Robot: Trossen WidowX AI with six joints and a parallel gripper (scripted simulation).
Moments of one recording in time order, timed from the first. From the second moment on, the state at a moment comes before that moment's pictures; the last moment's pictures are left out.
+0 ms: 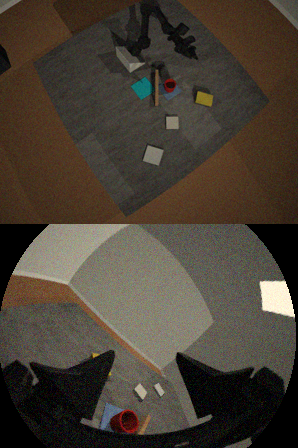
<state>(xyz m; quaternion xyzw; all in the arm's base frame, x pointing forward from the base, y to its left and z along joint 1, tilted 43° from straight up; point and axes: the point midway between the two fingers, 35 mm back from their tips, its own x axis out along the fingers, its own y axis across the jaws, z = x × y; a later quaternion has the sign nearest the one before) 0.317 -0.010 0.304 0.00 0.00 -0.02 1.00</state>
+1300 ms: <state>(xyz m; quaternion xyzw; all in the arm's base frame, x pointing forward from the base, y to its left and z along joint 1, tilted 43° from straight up) 0.308 -0.017 0.104 0.64 0.65 -0.28 0.30</state>
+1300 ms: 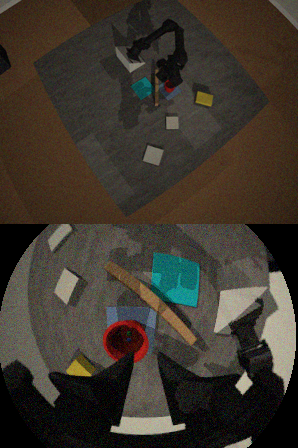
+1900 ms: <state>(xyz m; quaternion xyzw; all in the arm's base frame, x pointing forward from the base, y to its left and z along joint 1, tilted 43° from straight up) 0.310 0.002 0.082 0.64 0.65 -0.28 0.30</state>
